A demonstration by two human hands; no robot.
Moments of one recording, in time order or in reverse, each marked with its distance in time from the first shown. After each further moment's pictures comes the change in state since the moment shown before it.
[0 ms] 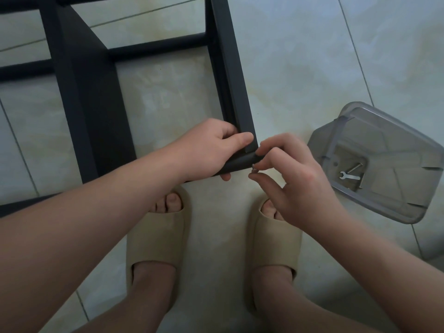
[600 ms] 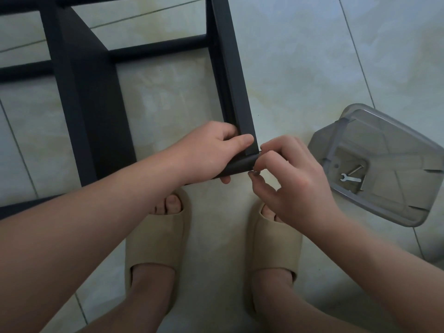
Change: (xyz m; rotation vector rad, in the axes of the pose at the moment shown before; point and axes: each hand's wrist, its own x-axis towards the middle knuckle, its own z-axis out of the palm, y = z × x) left_hand 0.001 0.000 0.000 -0.031 -0.014 -0.002; right_hand 0.005 0.001 0.006 -0.187 0.098 -0.099
